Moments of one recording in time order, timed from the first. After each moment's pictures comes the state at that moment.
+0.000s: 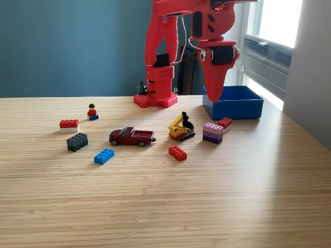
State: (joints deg) arm -24.6 77.3 63.6 91.2 20.0
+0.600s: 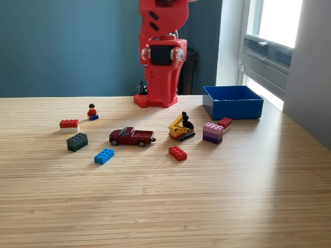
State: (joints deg) arm 2.7 77.3 62.1 91.1 32.8
